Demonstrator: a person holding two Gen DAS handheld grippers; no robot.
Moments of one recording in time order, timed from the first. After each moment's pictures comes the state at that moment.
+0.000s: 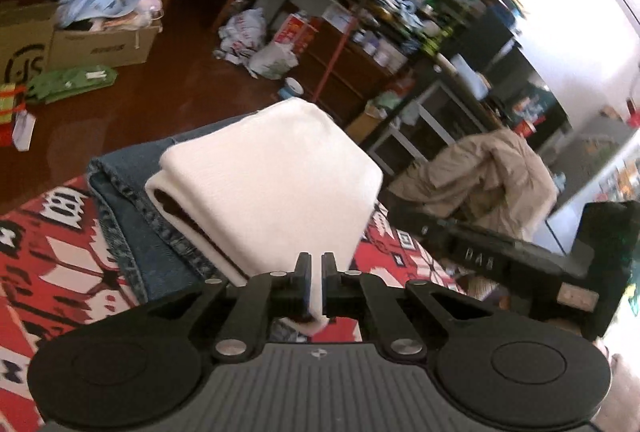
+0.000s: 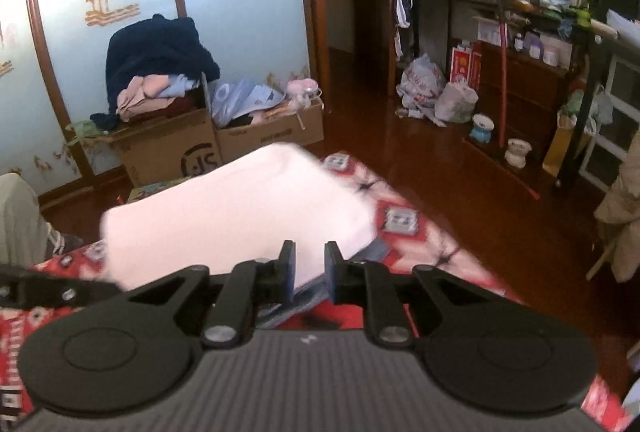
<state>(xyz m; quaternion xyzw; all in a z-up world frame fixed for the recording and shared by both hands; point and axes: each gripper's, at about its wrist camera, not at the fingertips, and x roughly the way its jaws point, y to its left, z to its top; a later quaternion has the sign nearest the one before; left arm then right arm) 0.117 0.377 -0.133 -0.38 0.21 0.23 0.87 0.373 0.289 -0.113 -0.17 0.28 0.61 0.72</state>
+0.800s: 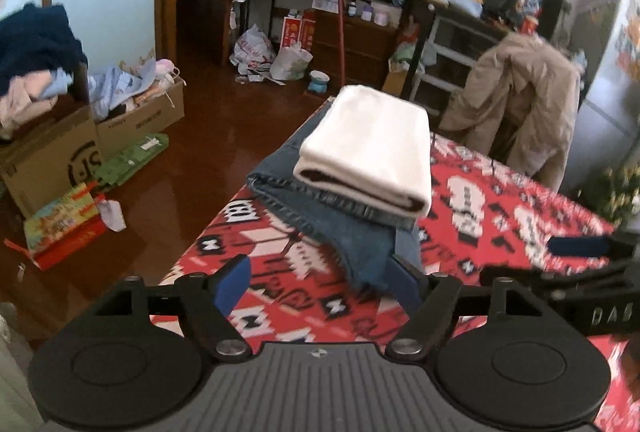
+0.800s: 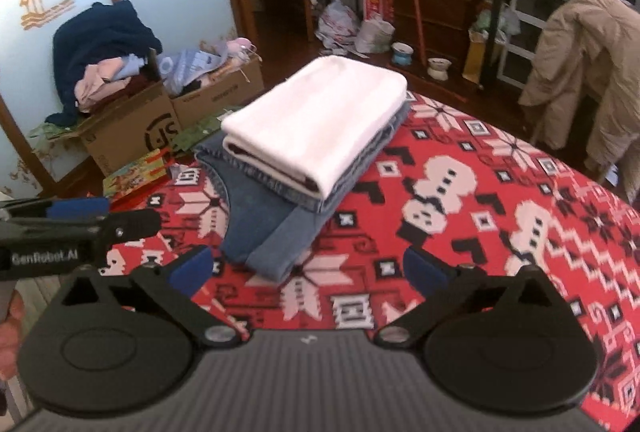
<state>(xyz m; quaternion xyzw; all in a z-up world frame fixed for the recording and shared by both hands) 0.001 0.339 -0.098 -0.17 0.32 0.28 0.89 0.142 0.188 -0.074 -0.16 0.37 0.47 0.79</state>
